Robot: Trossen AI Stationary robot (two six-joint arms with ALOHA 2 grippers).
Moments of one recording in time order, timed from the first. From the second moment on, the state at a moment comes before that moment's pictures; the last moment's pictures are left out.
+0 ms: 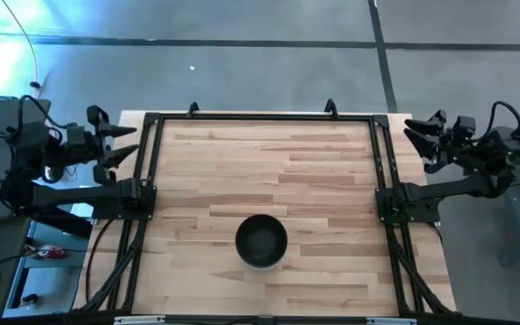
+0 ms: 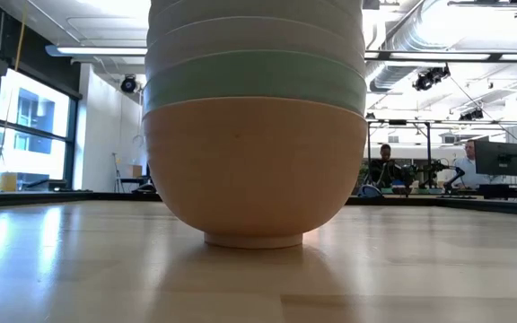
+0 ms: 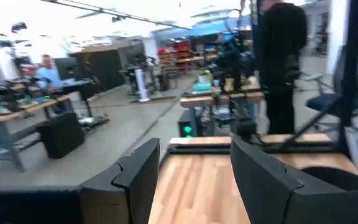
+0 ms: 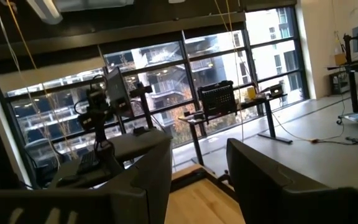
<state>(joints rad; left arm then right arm) 0.33 0.30 1.06 -0.71 -0.05 0.16 0.11 0.15 0.91 -0.51 0.48 0.12</state>
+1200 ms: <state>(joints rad) -0.20 0.01 0.85 -0.80 -0.41 0.03 0.11 0.23 0.91 -0.47 0.50 0.13</state>
